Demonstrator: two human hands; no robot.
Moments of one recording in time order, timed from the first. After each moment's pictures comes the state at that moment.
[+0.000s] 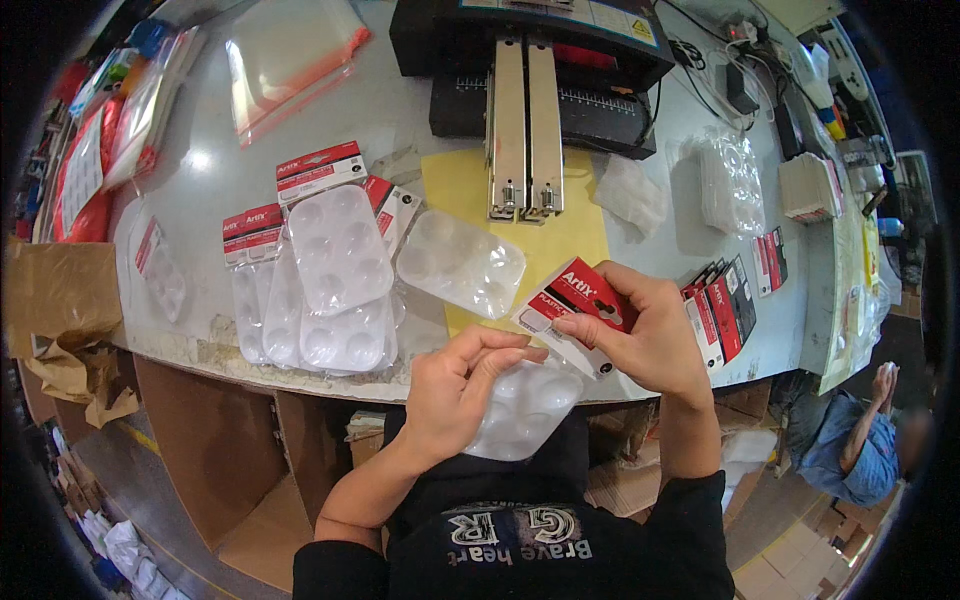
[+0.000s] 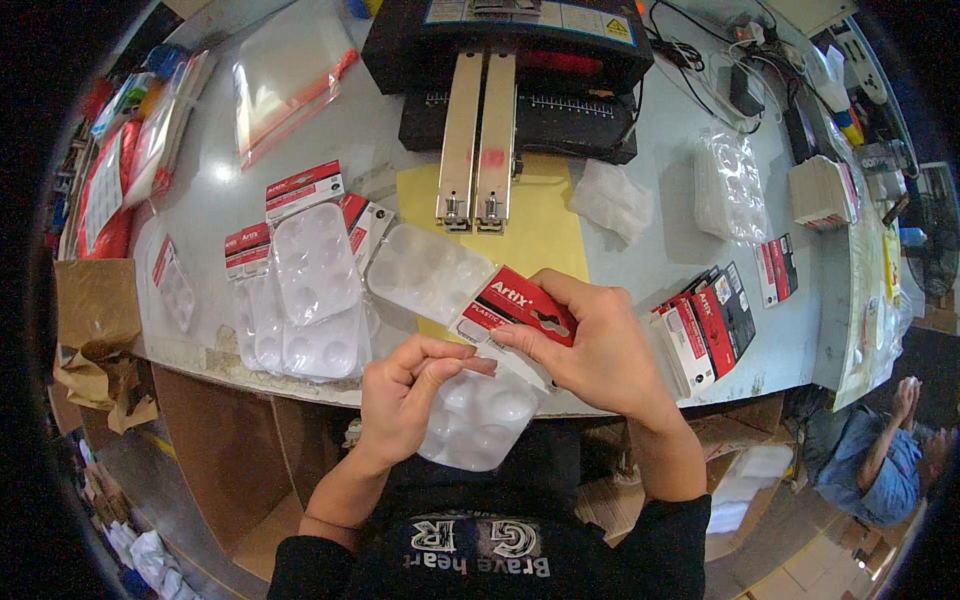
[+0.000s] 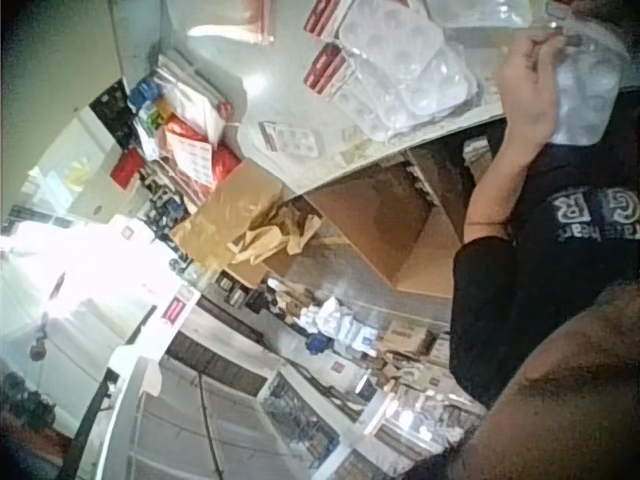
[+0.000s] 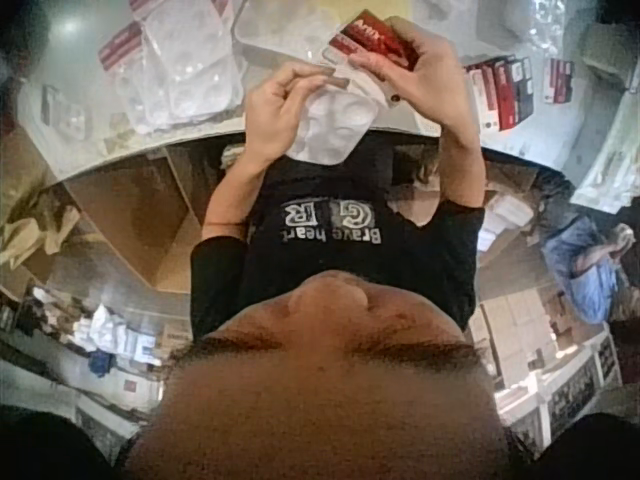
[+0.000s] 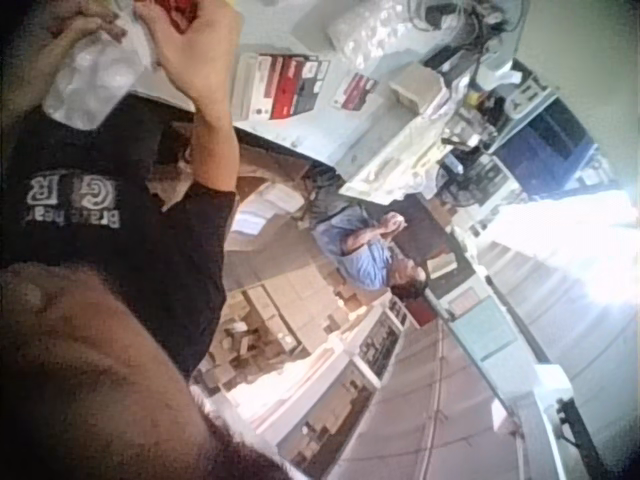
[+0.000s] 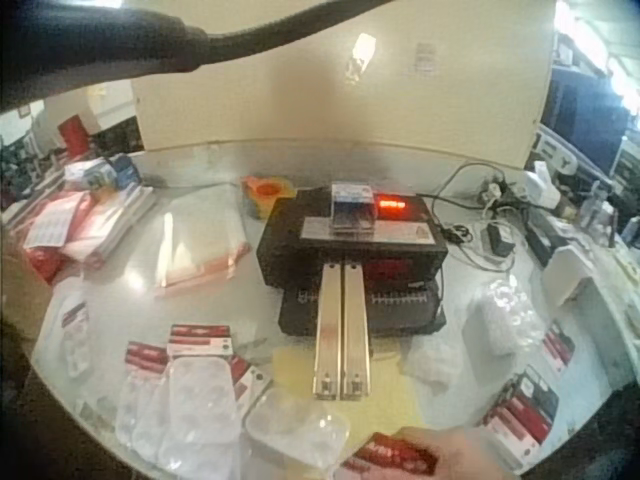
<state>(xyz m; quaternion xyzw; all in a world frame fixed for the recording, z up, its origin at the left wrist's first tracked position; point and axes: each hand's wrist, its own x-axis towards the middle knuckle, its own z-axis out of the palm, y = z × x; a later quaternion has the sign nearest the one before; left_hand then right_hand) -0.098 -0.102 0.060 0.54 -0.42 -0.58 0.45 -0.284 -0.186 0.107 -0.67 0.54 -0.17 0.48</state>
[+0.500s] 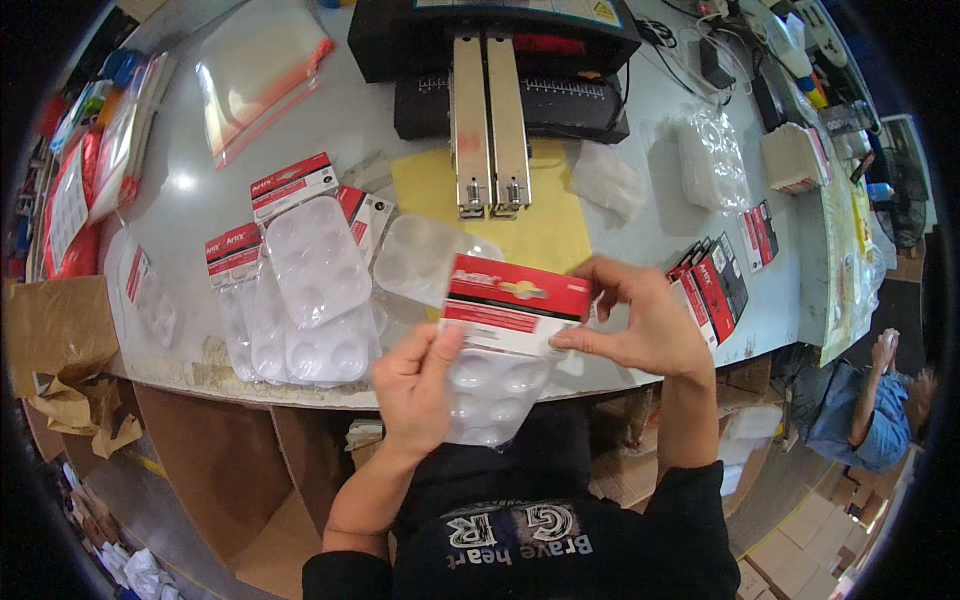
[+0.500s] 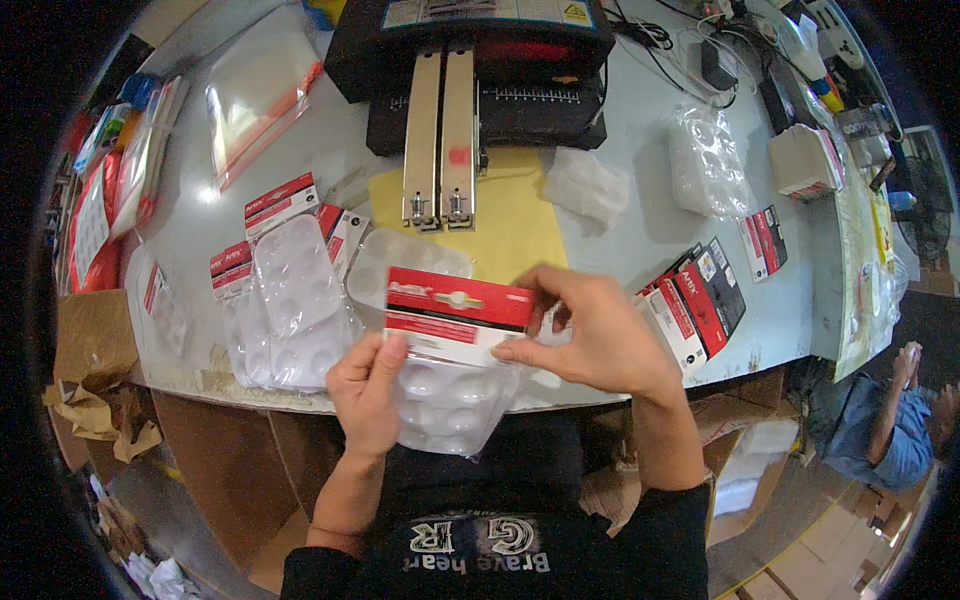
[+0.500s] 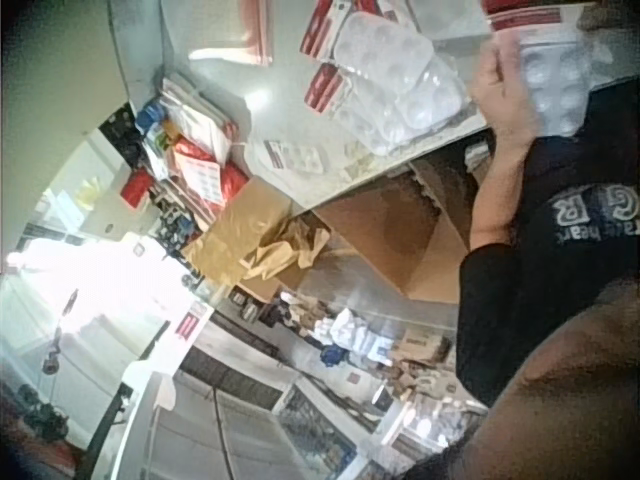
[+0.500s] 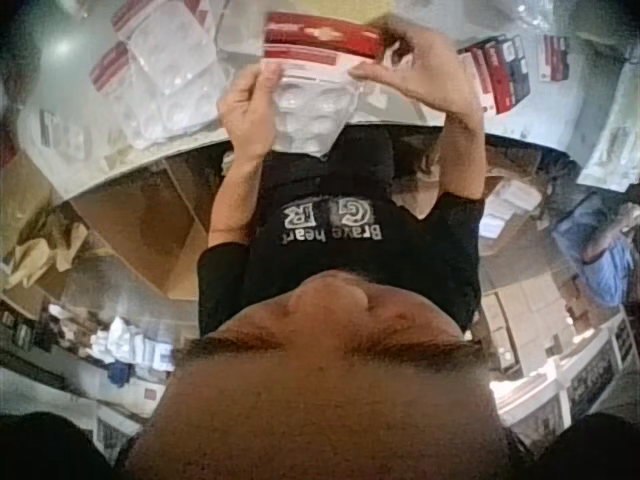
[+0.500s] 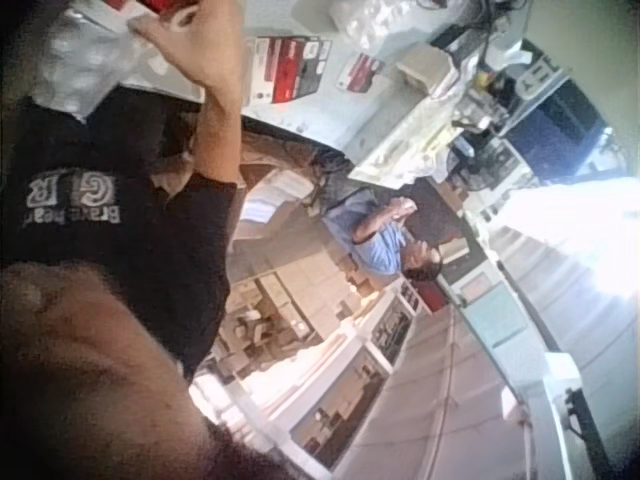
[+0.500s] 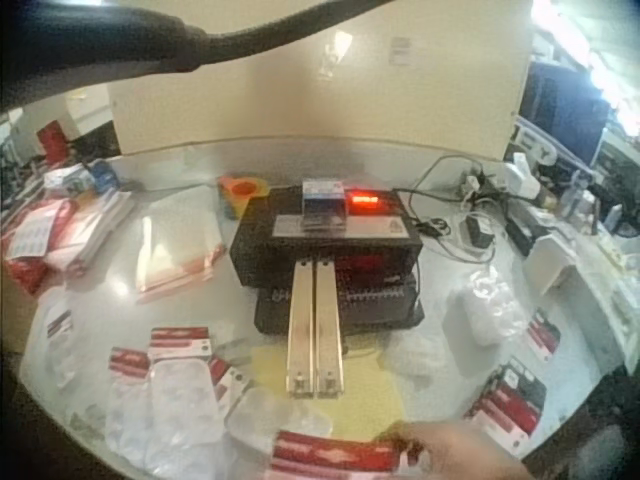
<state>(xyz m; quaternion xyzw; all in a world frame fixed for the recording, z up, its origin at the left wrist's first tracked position) -0.097 -0.103 0.058 0.60 -0.40 -0.48 0.50 -0.303 -0.189 0.099 -0.73 0.49 -0.16 0.44</state>
